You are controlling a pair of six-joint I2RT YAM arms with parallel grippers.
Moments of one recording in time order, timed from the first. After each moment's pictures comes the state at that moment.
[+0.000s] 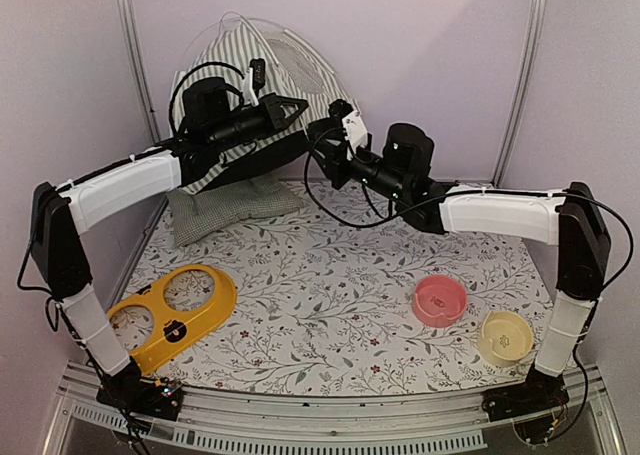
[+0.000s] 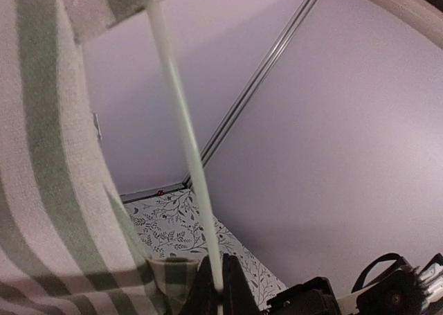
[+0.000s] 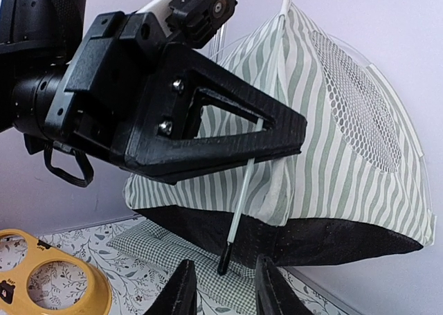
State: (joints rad) left arm -0.56 1.73 1.55 0.26 0.33 -0.60; right arm 0.82 1.84 1.40 0.58 -0.09 -0.13
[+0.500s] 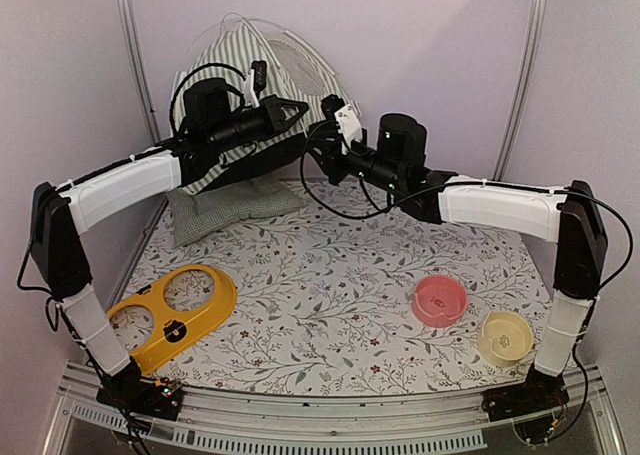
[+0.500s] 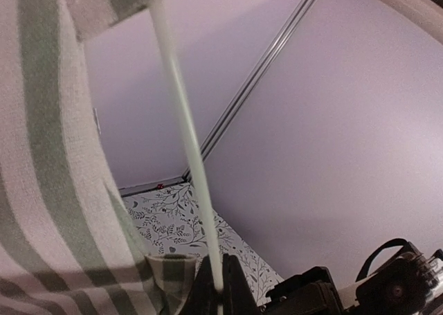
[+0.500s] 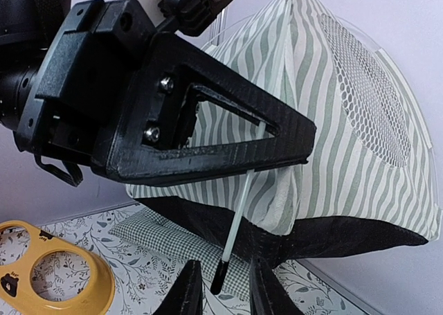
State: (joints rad) left arm -0.55 1.73 1.55 0.23 0.34 -0.60; right arm 0.83 1.86 1.51 0.41 -0.09 -0.12
